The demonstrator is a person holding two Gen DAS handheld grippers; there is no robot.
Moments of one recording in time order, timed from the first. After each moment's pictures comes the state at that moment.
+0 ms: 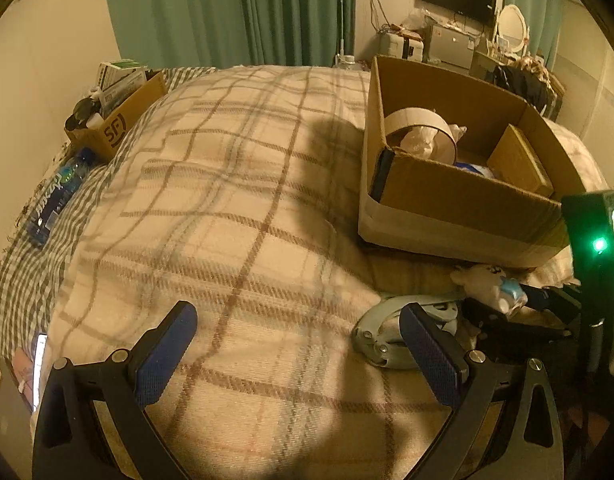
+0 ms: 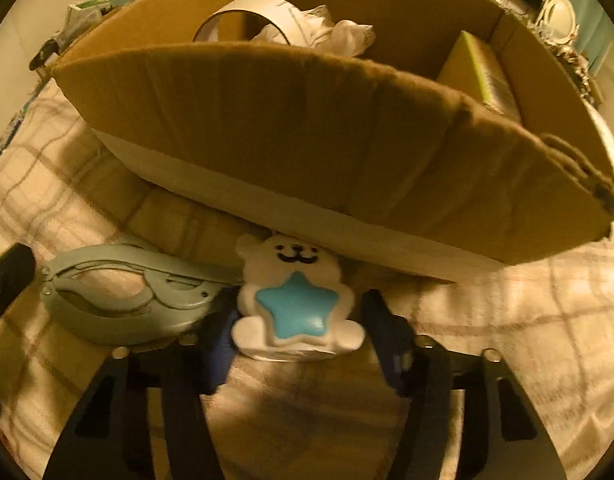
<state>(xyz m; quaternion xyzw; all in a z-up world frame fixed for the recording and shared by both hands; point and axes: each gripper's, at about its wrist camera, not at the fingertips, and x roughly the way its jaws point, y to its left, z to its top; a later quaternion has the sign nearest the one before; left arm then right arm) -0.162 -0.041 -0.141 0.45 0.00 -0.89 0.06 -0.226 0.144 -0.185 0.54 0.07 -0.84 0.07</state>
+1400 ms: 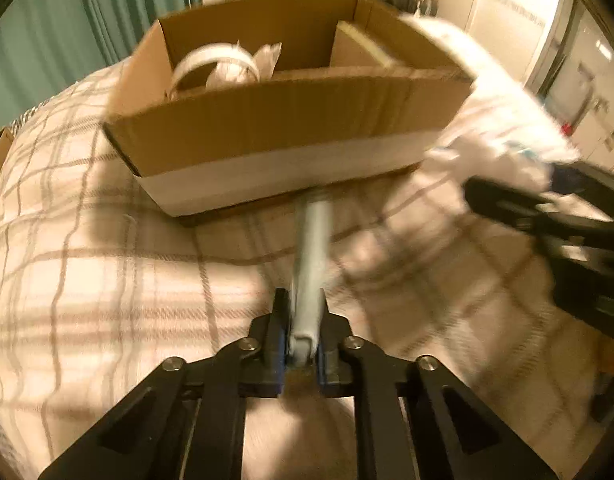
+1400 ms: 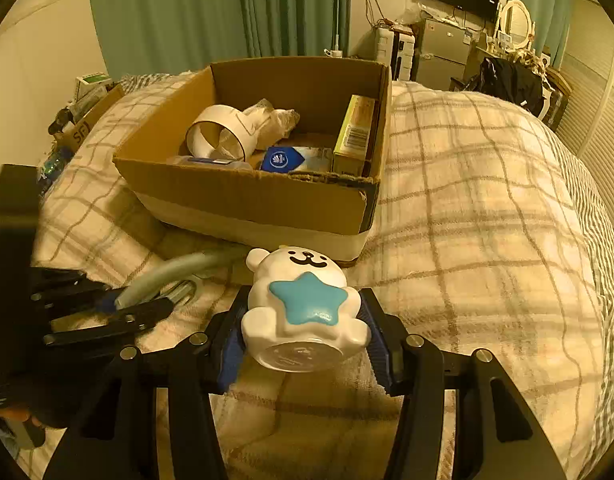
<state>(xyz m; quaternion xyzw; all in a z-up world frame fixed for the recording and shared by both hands) -0.165 0.018 -0.159 0.51 -0.08 -0.84 -0.18 -0.161 0.196 -0.110 0.45 0.02 -0.89 0.05</state>
